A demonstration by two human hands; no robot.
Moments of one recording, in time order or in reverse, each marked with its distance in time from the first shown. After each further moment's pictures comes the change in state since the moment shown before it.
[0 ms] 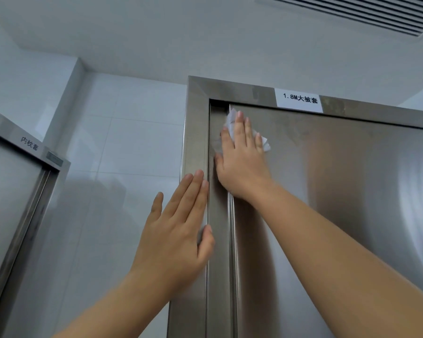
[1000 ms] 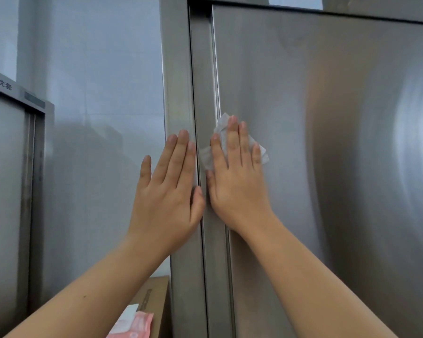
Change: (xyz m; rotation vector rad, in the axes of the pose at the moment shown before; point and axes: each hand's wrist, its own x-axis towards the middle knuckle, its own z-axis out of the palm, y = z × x) left_hand -0.059 0.021 -0.007 0.032 -0.055 0.015; right_hand -0.161 -0.030 0.023 0.123 -0.024 0.024
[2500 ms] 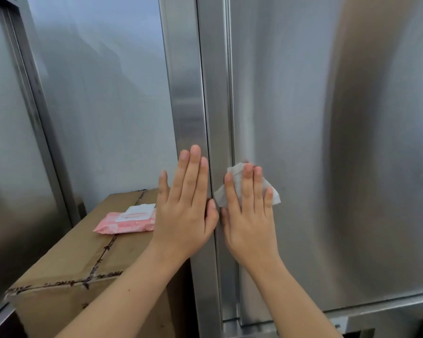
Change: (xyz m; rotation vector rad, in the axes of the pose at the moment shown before) left_hand -0.164 0.051 -0.001 -0.134 -0.162 -0.024; right_hand -0.221 -0.030 0.045 -0.042 -0.025 0.050
